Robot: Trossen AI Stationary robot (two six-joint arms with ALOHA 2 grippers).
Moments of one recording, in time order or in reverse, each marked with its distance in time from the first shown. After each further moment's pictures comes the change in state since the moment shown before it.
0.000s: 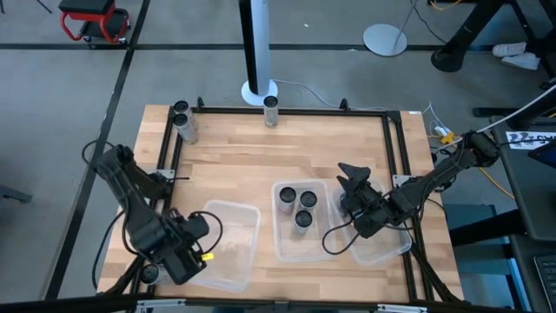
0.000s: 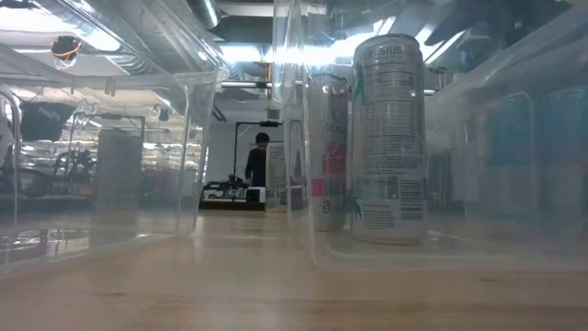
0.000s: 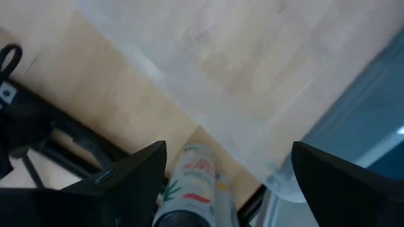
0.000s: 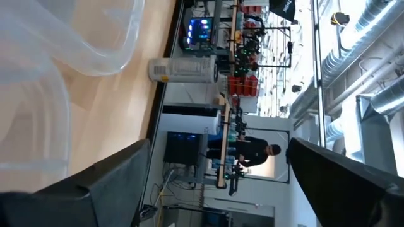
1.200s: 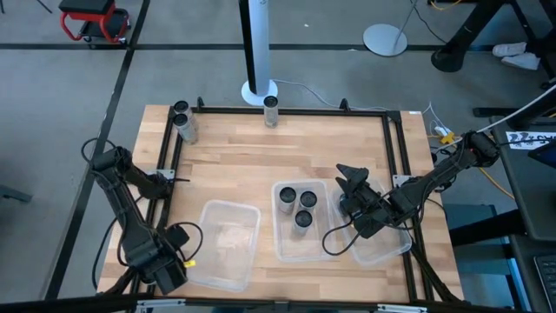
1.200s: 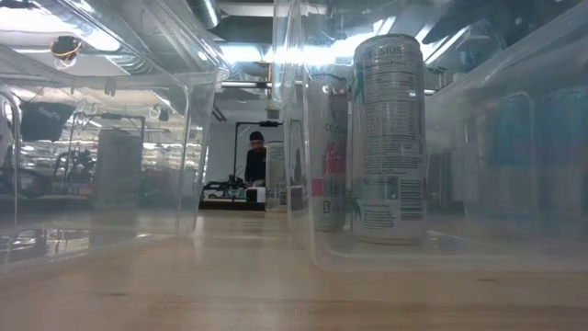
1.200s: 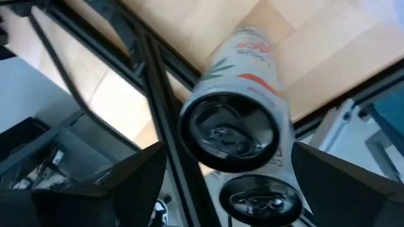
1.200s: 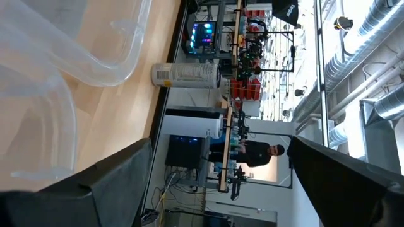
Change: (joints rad) left arm -0.130 0.000 -0.190 0.018 0.384 -0.237; right arm 0.000 0.000 0.002 0.047 -0.019 -0.054
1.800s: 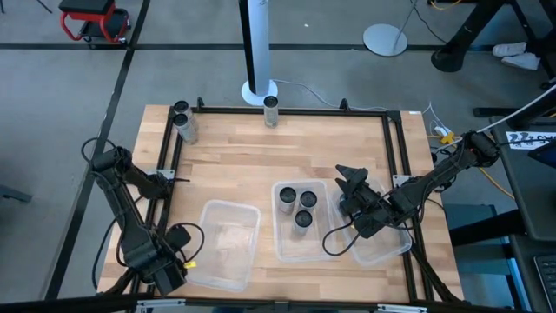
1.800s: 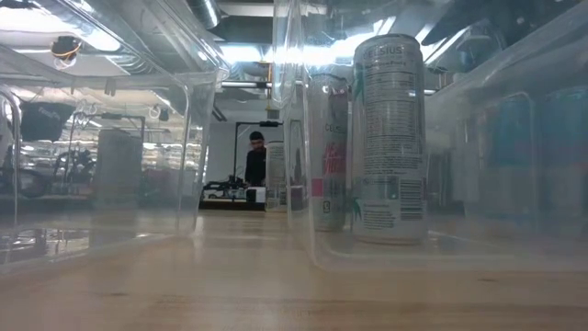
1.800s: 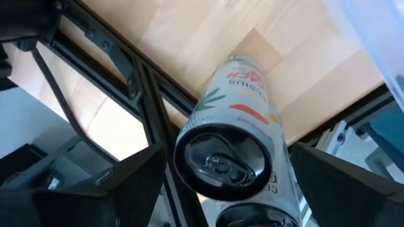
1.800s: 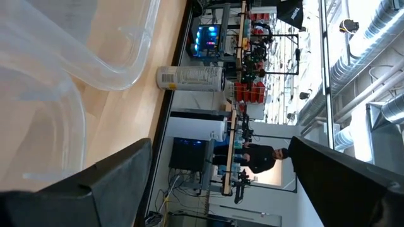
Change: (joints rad) left arm -0.015 0.000 -0.009 0.014 -0.107 0.011; right arm 0.000 0.000 0.001 0.000 -0.025 0.000
